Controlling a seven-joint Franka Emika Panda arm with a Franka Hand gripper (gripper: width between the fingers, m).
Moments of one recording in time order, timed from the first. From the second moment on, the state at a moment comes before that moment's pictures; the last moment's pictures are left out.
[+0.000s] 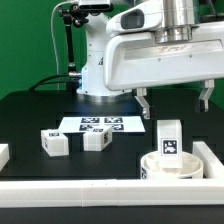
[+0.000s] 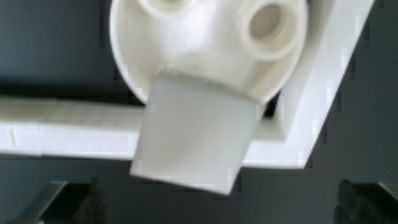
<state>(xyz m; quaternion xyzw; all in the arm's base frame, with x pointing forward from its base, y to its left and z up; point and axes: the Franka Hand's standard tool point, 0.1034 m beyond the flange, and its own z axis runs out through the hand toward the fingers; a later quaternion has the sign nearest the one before) 0.632 0.071 0.116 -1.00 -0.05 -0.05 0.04</state>
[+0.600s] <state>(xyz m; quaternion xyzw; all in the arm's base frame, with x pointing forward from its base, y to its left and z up) 0.636 0.062 0.116 -1.00 -0.01 0.00 0.04</state>
